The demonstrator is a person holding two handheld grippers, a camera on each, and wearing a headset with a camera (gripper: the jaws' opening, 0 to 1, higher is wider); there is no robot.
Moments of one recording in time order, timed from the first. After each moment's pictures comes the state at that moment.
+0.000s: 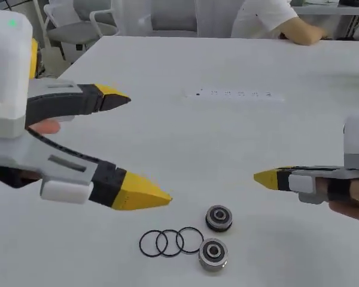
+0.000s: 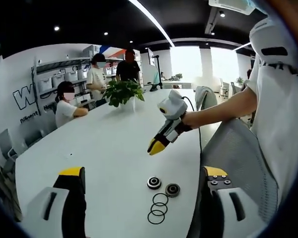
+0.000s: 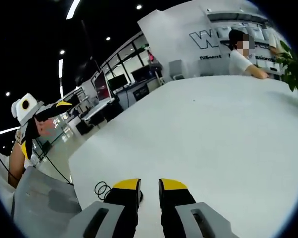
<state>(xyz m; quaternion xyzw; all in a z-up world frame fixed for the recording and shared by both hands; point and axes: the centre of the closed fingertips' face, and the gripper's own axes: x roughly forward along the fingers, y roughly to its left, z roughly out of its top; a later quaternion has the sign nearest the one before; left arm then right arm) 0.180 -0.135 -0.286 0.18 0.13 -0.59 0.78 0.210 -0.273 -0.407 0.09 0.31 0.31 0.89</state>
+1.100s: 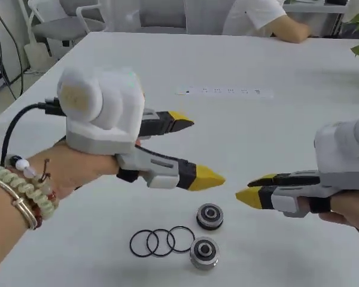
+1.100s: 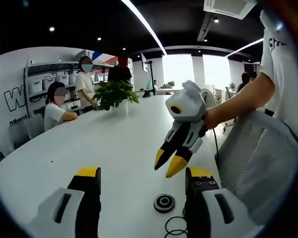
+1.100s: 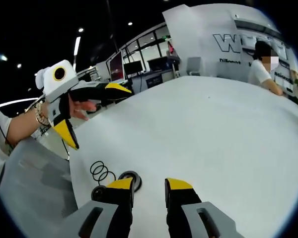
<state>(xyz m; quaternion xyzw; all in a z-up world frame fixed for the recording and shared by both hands) 0.221 -0.212 -0.362 0.15 0.10 -0.62 0.76 0.200 -0.260 -0.434 0.01 0.32 0.36 0.88</state>
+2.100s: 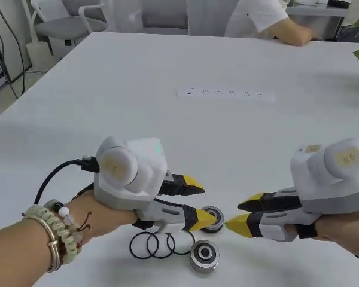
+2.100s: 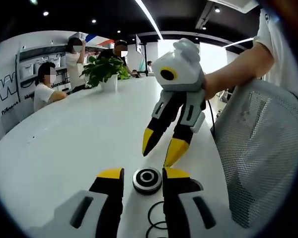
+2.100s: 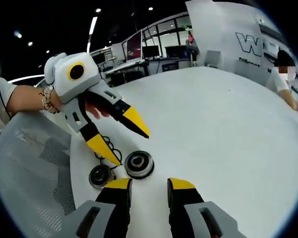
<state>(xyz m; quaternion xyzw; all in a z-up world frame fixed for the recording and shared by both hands) 0.195 -0.221 -0.444 0.18 0.17 -0.64 0.73 0.184 -0.242 -0.475 -0.07 0.35 0.41 0.84</state>
